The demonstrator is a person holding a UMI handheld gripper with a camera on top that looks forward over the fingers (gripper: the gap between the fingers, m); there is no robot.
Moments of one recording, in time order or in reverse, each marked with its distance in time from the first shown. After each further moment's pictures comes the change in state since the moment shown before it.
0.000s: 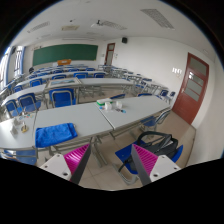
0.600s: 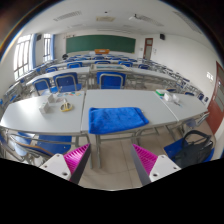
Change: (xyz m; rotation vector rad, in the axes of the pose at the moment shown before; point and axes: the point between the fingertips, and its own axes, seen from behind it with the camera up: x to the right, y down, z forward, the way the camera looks) arm -0.316 0.094 0.011 -0.078 -0.359 -0.153
